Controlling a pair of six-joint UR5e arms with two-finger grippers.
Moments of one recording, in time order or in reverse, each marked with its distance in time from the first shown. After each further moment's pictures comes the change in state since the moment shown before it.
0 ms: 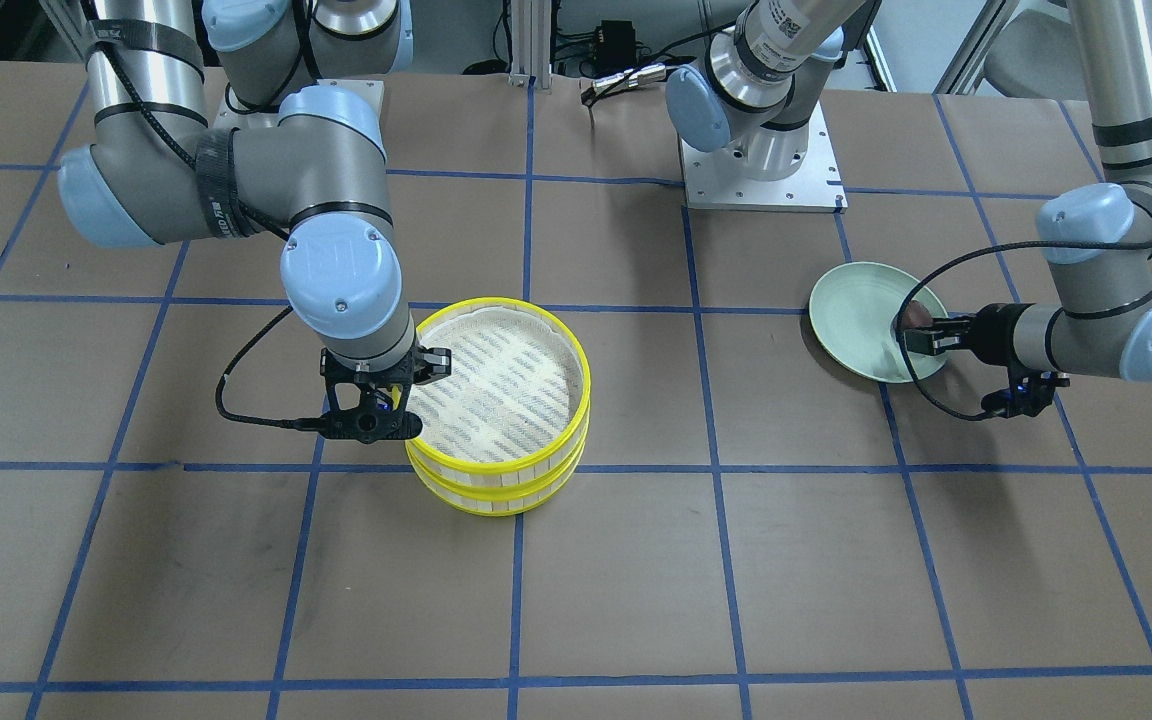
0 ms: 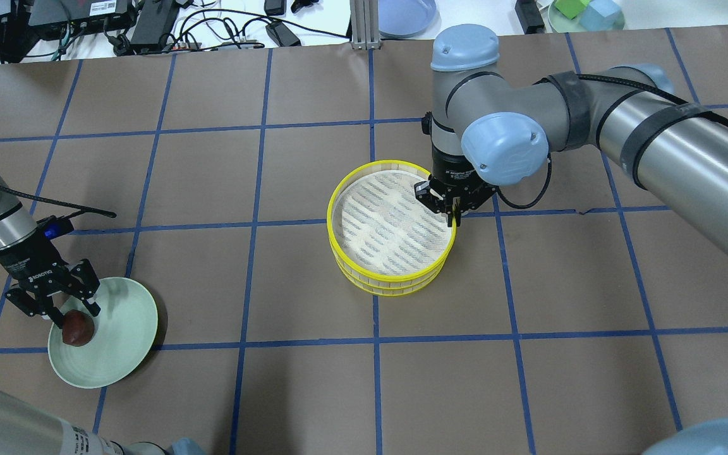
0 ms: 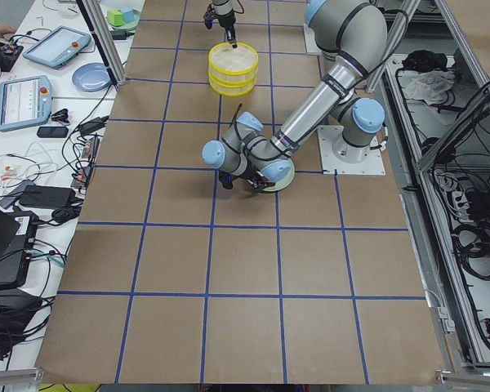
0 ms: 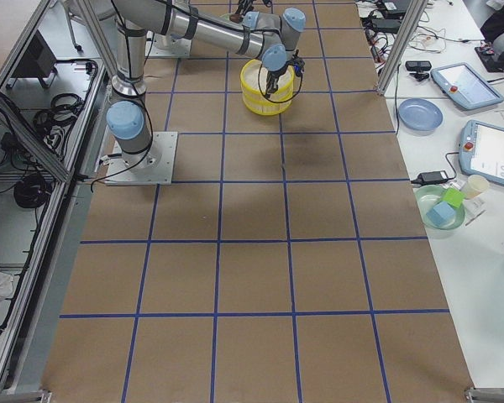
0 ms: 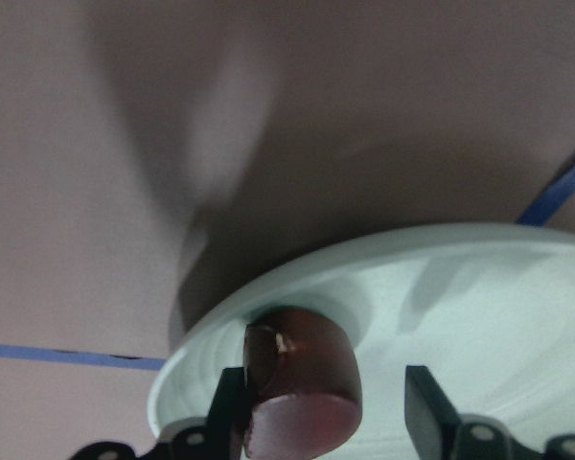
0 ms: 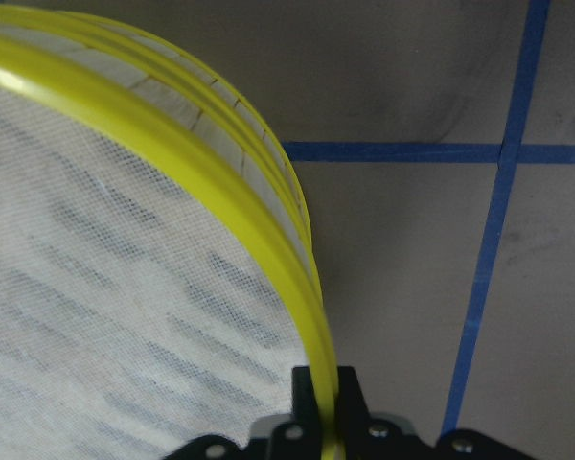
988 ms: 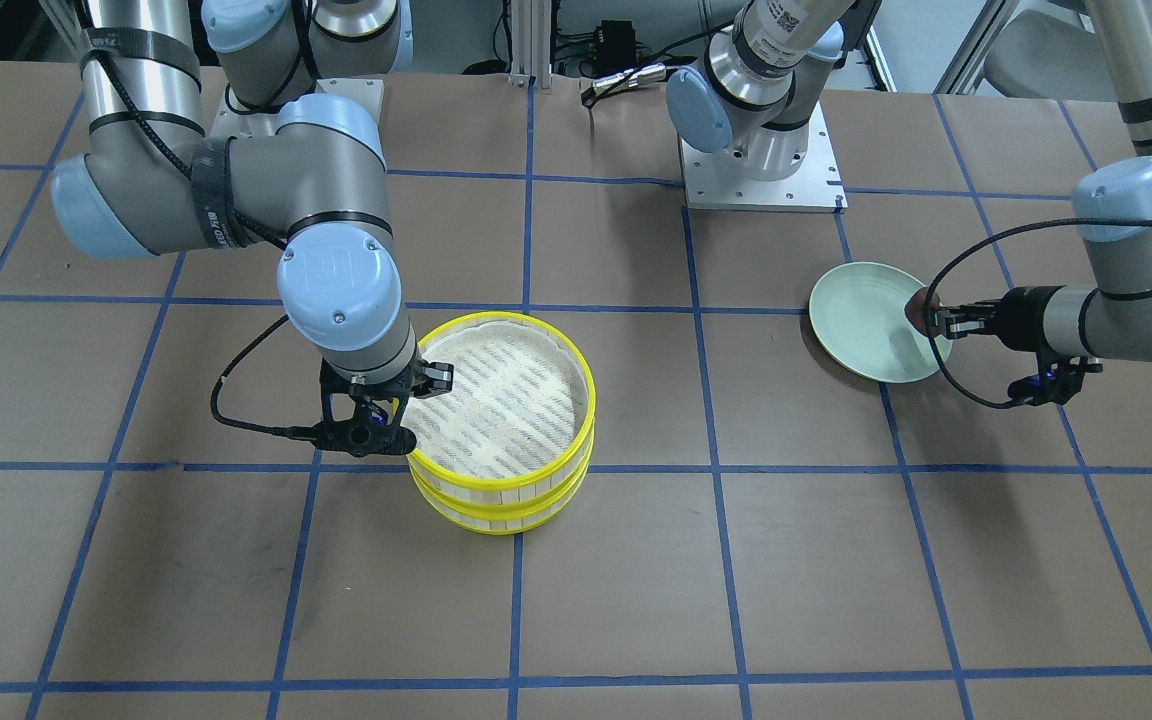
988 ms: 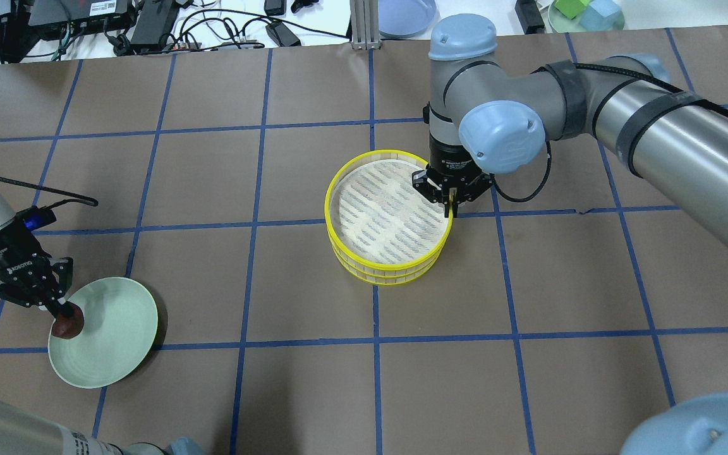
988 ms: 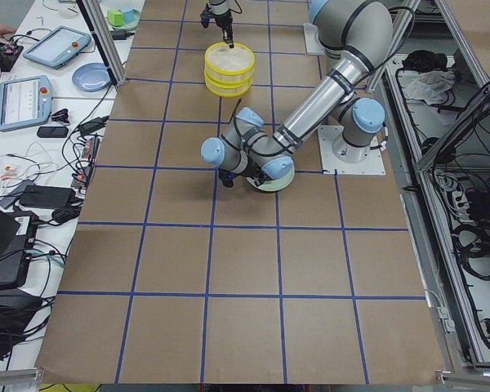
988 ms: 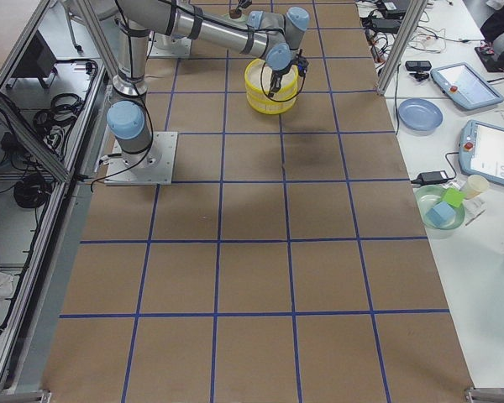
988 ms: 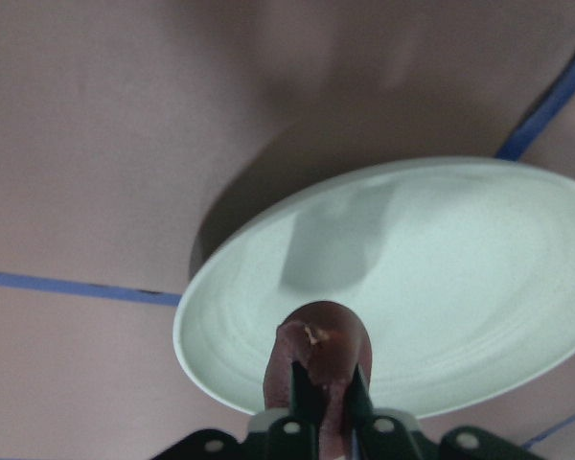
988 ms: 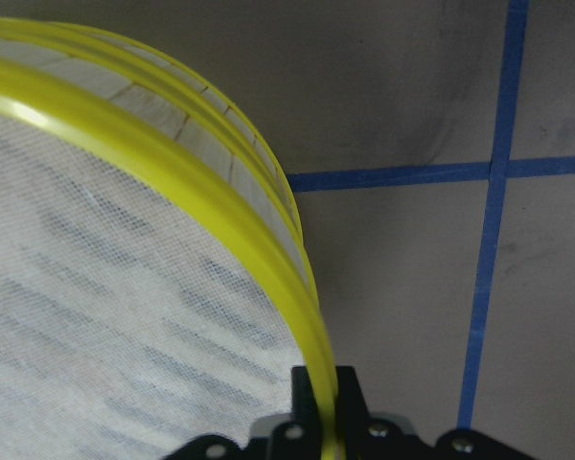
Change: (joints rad) left arm -0.001 0.056 0.091 -0.149 -0.017 0.001; right arm 0.002 0.006 -0.047 0.005 0.006 0.078
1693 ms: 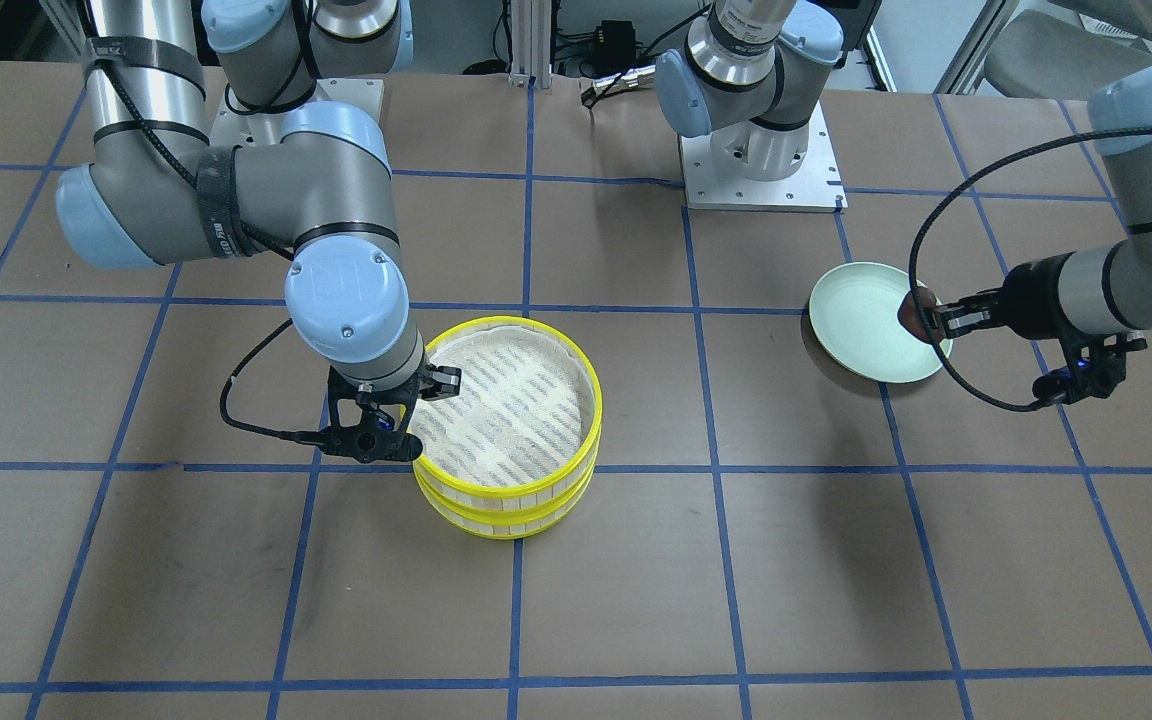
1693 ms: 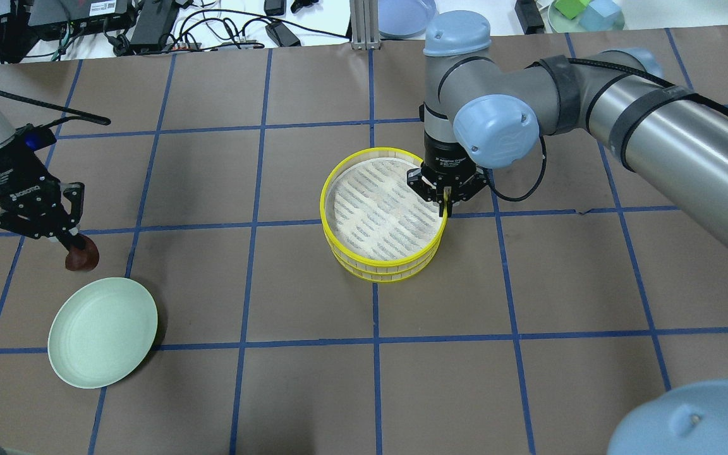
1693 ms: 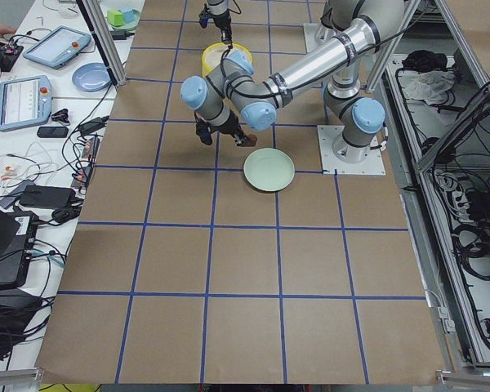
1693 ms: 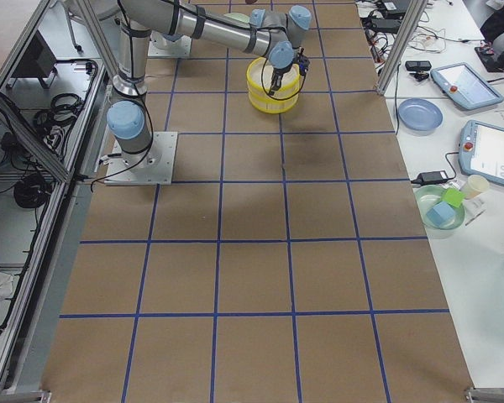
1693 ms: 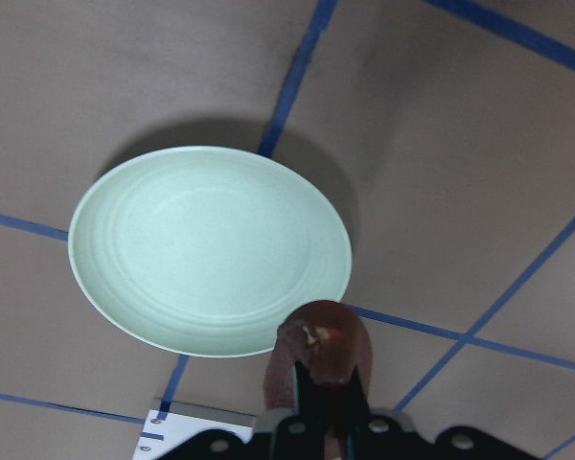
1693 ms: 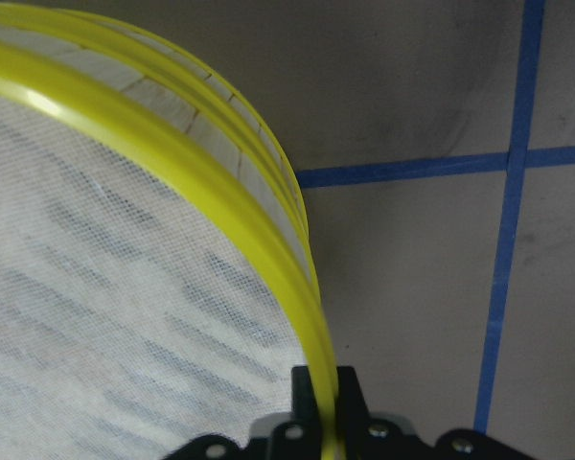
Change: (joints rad) left arm -0.208 0.119 0.166 -0.132 -0.128 -0.271; right arm 0.006 0.024 -0.018 0.038 0.019 0.020
